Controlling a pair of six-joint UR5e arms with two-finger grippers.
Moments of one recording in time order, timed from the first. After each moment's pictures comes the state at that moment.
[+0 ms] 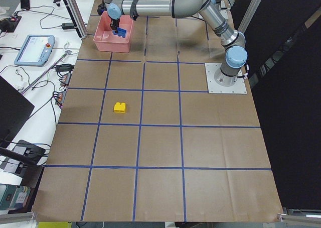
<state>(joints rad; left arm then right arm) -1.81 -2.42 -0.92 -1.37 1.58 -0.07 1.02 -1.12 1.81 -2.09 -1.68 -1.17</state>
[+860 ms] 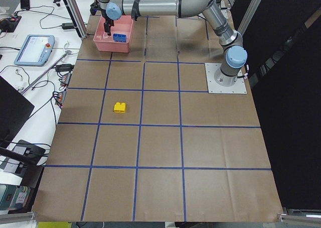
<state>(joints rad) -1.56 -2.22 -1.03 -1.40 1.57 0.14 1.15 -1.15 1.53 -1.99 -1.61 -0.92</state>
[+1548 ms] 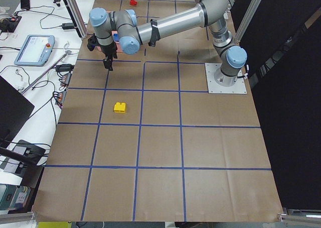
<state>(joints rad) -1.19 -2.11 -1.31 -1.34 1.58 0.56 1.56 -1.07 1.23 -1.82 -1.53 -0.20</state>
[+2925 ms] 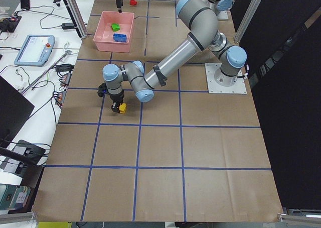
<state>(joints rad) -1.08 -2.27 -1.46 -0.93 1.65 0.71 1.72 -0.94 1.04 -1.70 -1.46 0.15</state>
